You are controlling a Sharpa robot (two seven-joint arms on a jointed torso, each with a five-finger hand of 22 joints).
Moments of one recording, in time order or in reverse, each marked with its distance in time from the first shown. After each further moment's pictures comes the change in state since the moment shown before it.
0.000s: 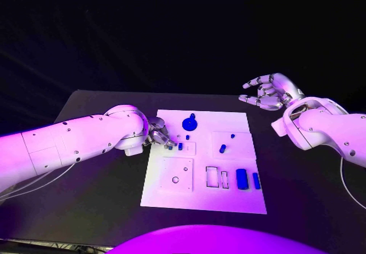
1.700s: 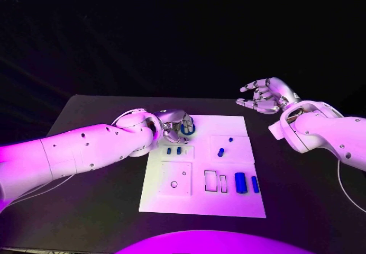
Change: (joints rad) left arm -0.014 0.092 -0.020 -0.075 -0.300 -0.322 0.505; left_hand 0.467 -0.047 -0.126 -0.043 -0.001 -0.292 0.166 -0.223 -0.371 -0.575 0.178 -0.488 -0.643 -0.414 0.154 -0.405 -0.628 0.109 -0.486 0.139 -0.592 -0.676; right arm 0.000 0.001 -0.001 -0.004 0.002 -0.001 0.004; right_hand -0.009 -0.001 0.011 -0.003 0.004 0.001 -0.005 0.000 -0.003 -0.097 -0.007 -0.119 -0.147 0.000 -0.008 -0.042 0.001 0.000 -0.004 -0.004 -0.041 0.000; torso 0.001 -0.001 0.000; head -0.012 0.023
